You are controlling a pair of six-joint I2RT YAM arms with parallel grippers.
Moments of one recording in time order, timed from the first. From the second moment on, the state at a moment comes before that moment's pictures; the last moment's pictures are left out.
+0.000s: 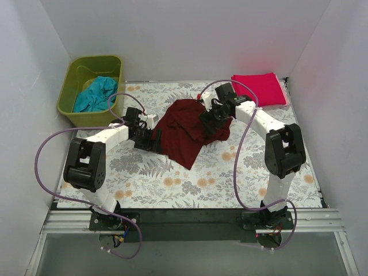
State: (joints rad) left arm -0.24 1.69 1.02 -0.50 0.45 0.03; right arm 0.43 1.87 1.50 -0.68 -0.37 -0.40
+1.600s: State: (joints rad) left arm -0.25 1.81 1.10 -0.42 0.33 -0.05; right arm 0.67 2.10 1.63 -0.63 -0.01 -0.42
